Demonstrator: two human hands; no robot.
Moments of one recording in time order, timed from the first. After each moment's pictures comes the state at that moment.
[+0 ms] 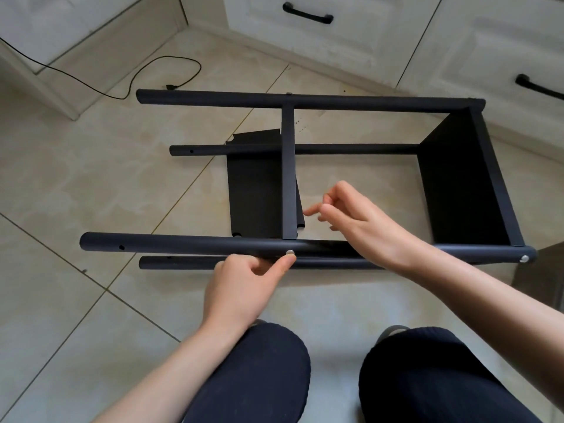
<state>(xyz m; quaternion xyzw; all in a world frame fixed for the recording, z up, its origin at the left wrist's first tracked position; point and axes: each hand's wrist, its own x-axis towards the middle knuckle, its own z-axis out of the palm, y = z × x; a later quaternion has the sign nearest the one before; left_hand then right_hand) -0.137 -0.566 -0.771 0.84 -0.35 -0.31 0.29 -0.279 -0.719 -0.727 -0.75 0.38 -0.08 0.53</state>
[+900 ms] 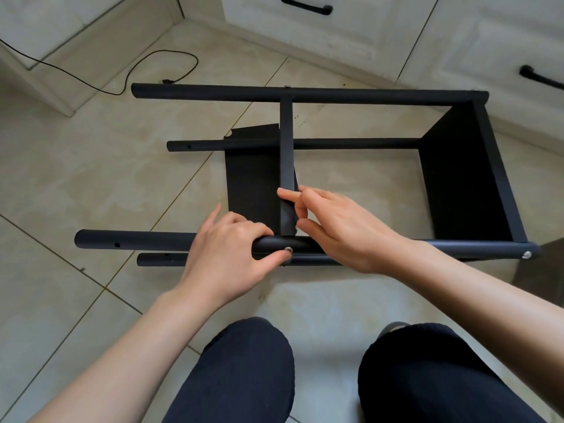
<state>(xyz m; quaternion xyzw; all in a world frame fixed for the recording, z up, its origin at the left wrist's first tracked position) -0.101 -0.587 -0.742 0.78 -0.59 -0.17 0.10 -0.267 -0.721 -0.743 -0.93 0.22 -0.05 0.30</state>
